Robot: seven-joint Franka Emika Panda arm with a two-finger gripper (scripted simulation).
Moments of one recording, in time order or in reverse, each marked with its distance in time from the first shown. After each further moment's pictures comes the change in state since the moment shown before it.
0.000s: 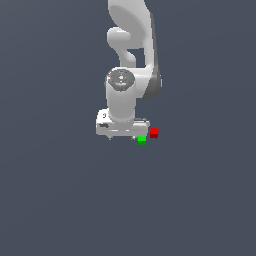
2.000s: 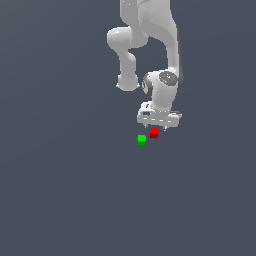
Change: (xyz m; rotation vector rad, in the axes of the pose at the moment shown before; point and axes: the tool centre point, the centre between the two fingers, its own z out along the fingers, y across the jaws) arm -0.112 -0.170 0.071 0.033 0.044 0.151
